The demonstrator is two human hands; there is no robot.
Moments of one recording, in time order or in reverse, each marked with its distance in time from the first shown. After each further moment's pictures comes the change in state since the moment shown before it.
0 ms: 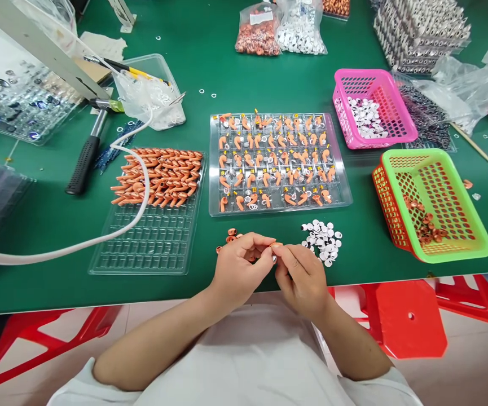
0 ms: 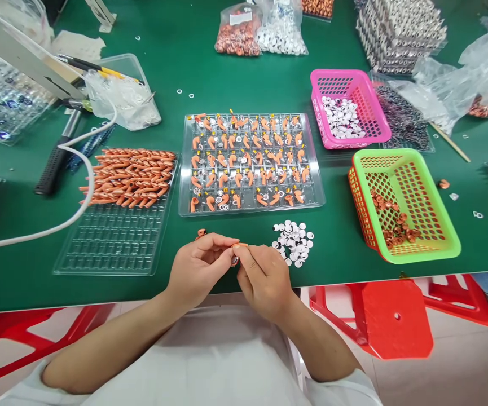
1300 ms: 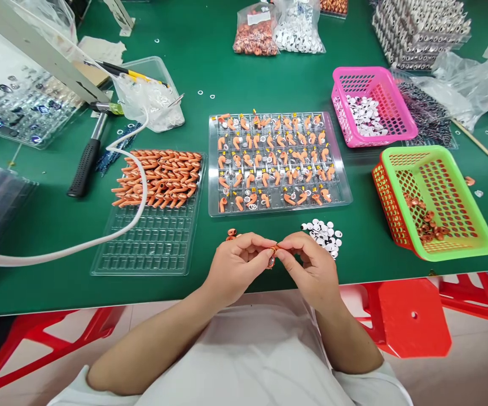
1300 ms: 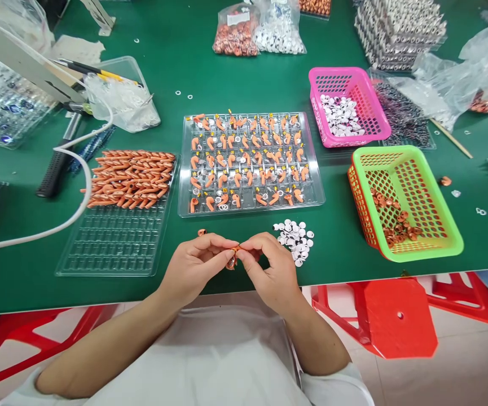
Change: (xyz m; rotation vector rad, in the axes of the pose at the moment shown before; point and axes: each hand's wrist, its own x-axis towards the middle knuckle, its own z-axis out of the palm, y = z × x) left_hand 0.003 0.012 -0.010 -0.098 -0.103 -0.094; right_hand 0.020 -0.003 -0.015 0.518 -0.031 0.489
